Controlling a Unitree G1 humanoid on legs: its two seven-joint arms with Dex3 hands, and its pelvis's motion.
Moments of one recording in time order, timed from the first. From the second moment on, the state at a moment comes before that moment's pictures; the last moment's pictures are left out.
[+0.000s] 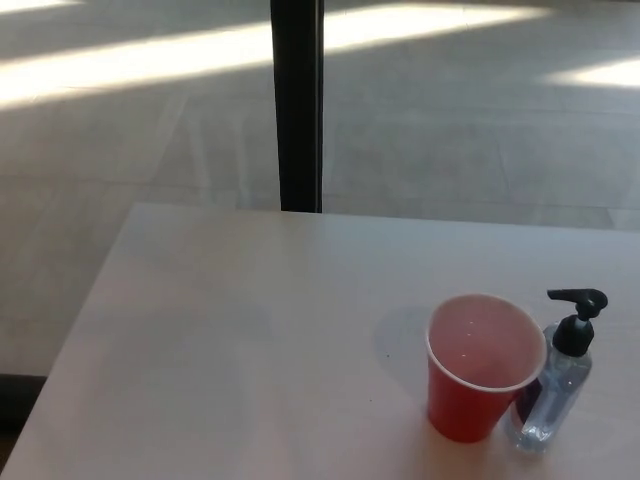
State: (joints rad) left_arm 0.22 0.57 0.43 1.00 -0.05 0.10 0.07; right_arm 0.17 -0.52 -0.59 1.17 0.11 -0.13 -0.03
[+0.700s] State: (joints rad) left_arm 0.21 0.57 0.46 1.04 -0.10 0.10 0.07; right_arm -0.03 -0.73 -0.86 1.12 0.33 0.02 -0.08
